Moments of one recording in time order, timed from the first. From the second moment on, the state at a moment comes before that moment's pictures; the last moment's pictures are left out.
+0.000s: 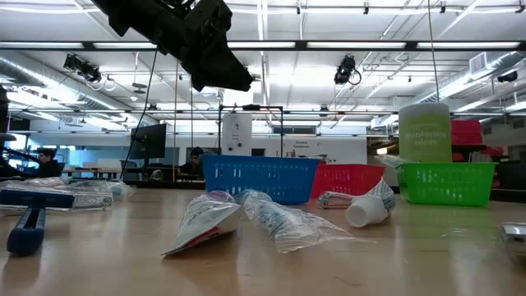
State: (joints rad) left arm 0.02 1.36 0.81 0.06 -0.15 -0.15; right arm 0.79 1.66 1.22 -1.08 -0.51 1.13
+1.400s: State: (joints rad) left arm 0.02 1.36 0.81 0.07 -0.15 -0.15; right arm 0.48 1.66 1.13 -0.68 0.16 0.61
